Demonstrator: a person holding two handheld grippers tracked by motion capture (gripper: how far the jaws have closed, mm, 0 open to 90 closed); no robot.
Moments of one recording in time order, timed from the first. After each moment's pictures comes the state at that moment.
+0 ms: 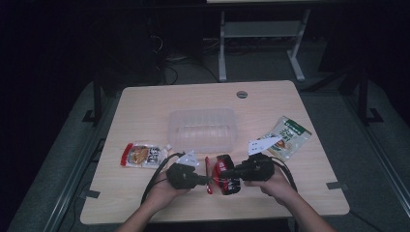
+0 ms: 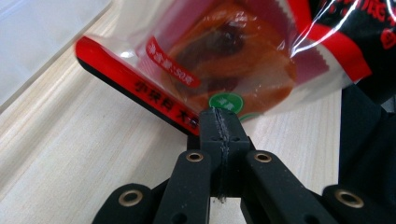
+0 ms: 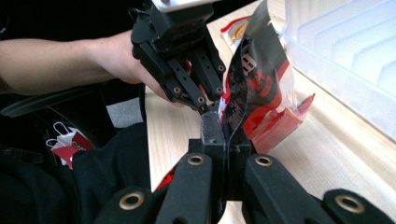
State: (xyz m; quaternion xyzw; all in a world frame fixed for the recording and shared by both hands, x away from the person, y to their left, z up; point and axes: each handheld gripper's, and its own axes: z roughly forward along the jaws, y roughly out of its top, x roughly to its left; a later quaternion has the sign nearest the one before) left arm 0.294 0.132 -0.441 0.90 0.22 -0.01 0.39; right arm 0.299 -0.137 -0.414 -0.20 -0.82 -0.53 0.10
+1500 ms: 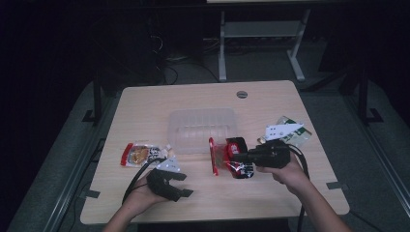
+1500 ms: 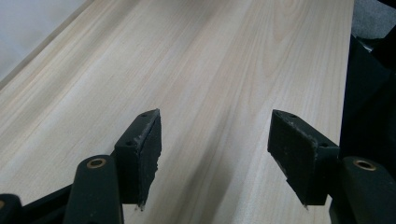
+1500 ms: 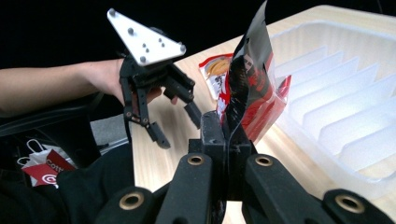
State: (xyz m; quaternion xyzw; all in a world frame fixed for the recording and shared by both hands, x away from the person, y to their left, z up) left arm 0.280 0.182 -0.442 0.90 0.23 0.00 0.37; right arm 0.309 -0.169 -0.368 -0.21 -0.80 -0.56 0.04
